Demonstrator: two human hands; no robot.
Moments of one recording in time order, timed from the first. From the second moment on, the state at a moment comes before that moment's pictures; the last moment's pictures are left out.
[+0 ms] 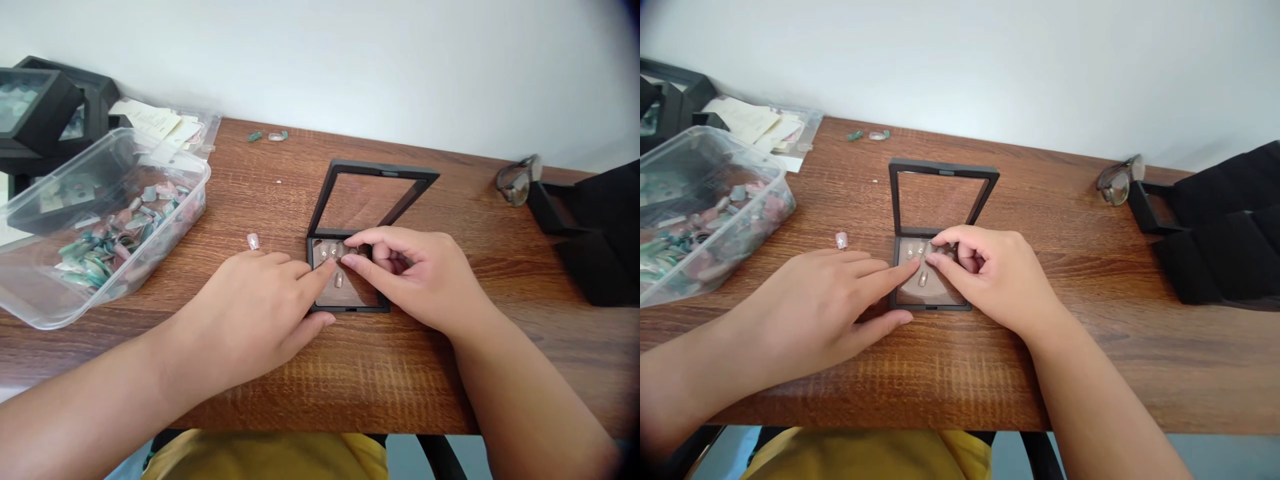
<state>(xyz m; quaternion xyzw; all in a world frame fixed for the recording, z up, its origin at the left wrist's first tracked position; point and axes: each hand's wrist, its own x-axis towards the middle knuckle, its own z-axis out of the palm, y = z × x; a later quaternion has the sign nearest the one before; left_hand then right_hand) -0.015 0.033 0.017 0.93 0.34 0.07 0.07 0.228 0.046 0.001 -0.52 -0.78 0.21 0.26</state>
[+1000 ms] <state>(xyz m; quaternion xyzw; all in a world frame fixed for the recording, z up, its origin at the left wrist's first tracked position) -0.017 0.034 0.018 0.94 0.33 0.07 0.08 0.234 0.049 0.002 -0.55 -0.76 0.22 0.28</state>
